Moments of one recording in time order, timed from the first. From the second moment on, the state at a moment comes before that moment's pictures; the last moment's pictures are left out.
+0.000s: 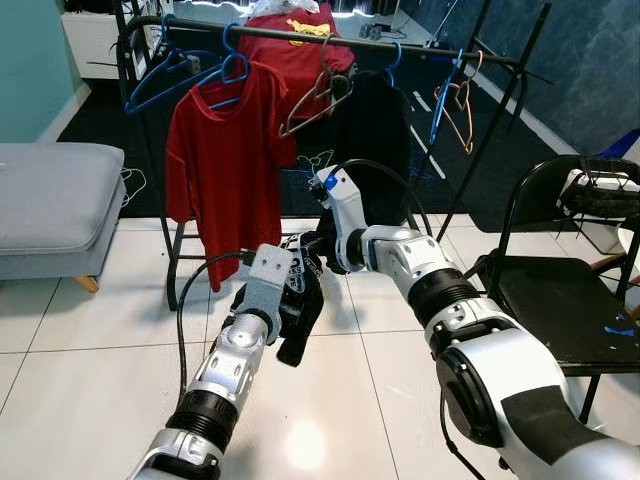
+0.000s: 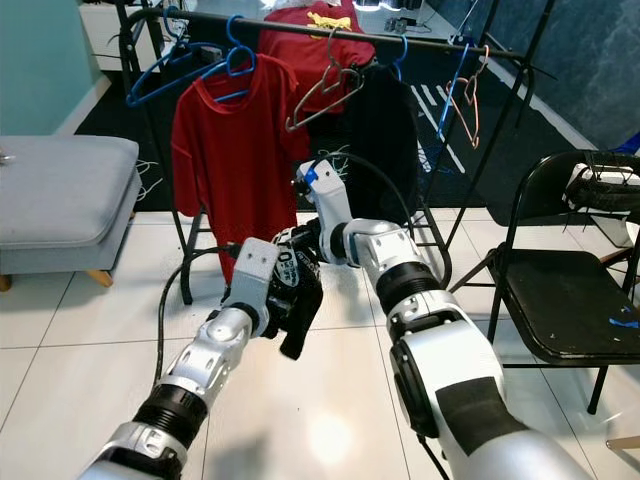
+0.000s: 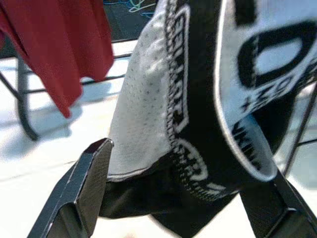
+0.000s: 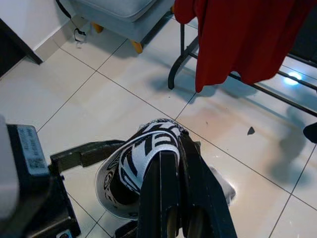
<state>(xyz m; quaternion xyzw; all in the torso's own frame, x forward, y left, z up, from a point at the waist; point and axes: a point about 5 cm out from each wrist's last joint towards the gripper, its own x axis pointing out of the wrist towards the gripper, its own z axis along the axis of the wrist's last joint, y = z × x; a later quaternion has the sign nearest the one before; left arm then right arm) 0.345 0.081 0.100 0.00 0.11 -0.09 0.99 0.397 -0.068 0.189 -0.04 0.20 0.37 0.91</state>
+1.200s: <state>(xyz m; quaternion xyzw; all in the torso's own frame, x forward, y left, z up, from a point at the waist) 0.349 0.085 0.107 -0.03 0.07 -0.11 0.99 0.398 -0.070 0.191 -0.04 0.20 0.37 0.91</state>
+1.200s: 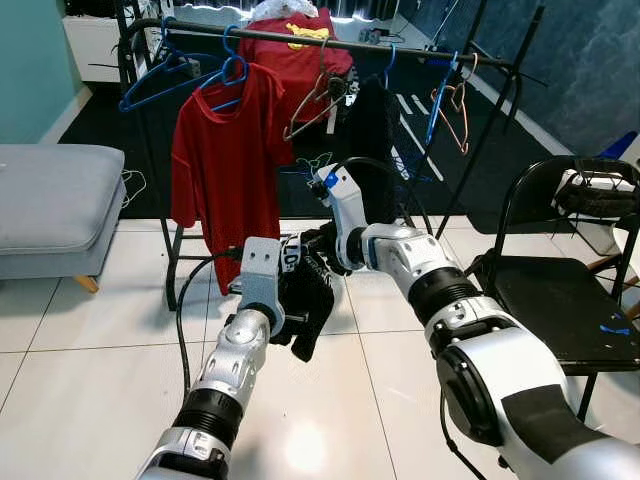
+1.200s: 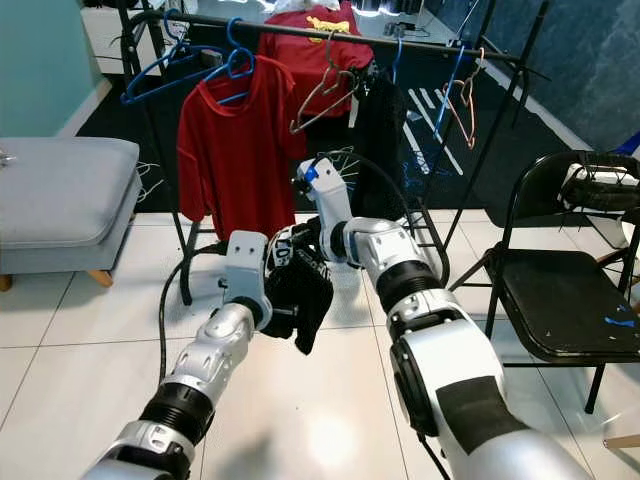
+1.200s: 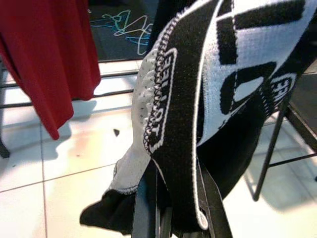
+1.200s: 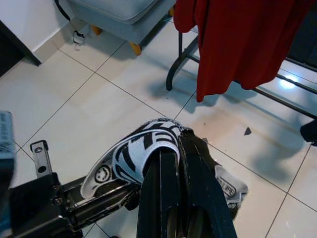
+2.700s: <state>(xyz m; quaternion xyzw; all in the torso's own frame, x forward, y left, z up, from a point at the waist) 0.298 0.123 0.122 0.07 0.08 -0.39 0.92 0.316 -0.134 0.102 -0.06 0.10 0.32 0.94</state>
